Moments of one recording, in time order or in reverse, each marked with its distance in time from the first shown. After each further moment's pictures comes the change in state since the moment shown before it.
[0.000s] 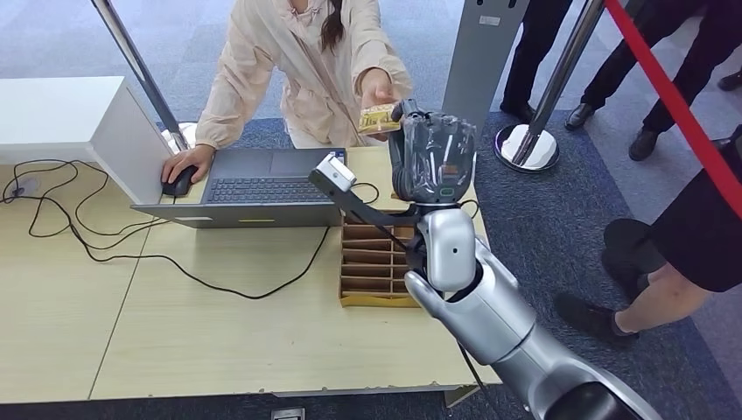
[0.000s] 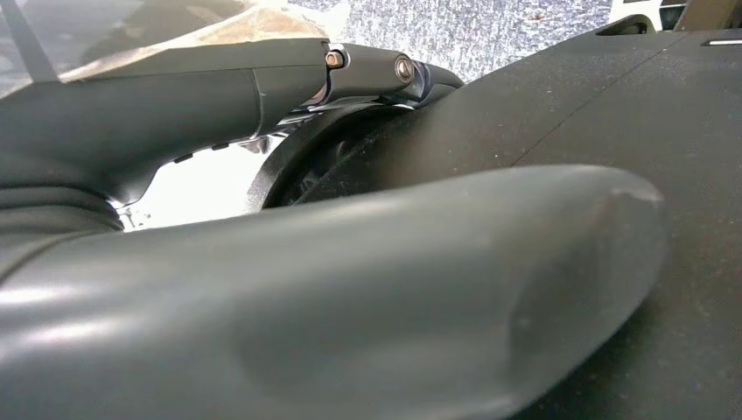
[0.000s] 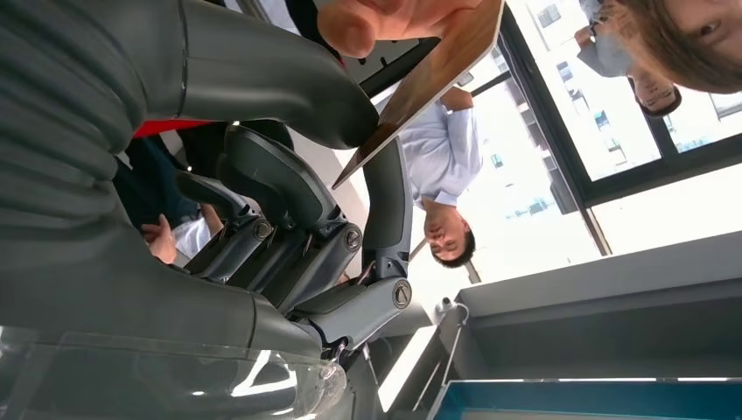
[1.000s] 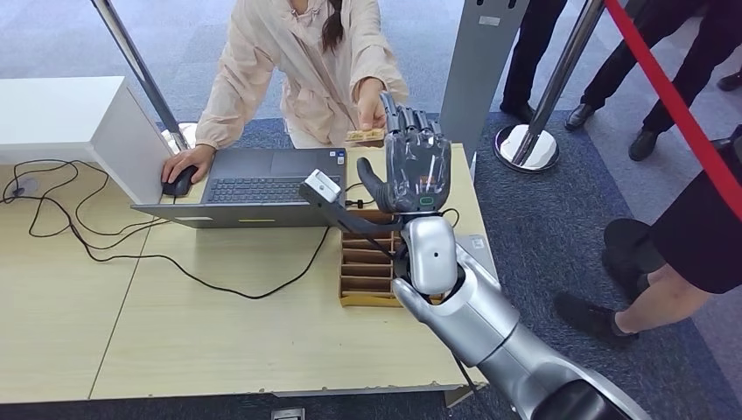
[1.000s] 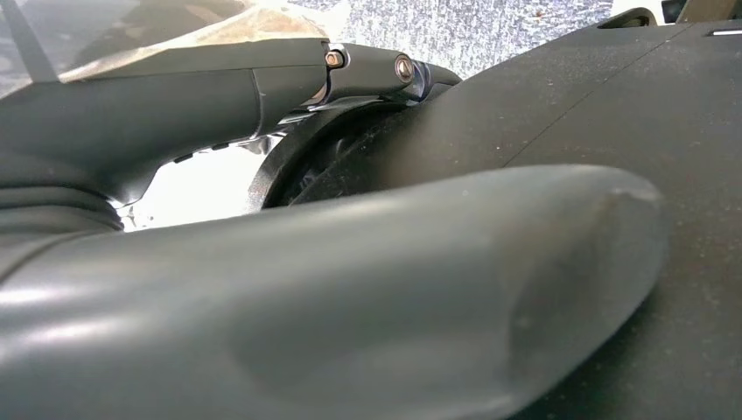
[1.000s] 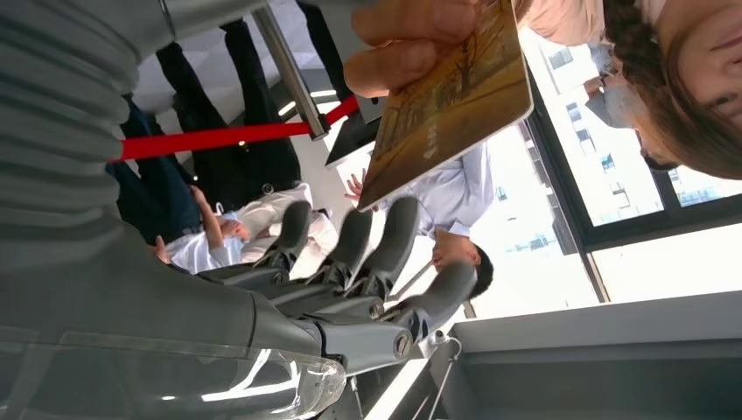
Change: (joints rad) left arm -0.001 0.000 -0.001 0.001 -0.001 -0.011 0.004; right arm -0.001 0.036 0.030 0.124 -0.016 -0.014 -0.002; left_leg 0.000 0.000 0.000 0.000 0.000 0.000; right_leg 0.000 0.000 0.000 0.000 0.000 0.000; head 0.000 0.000
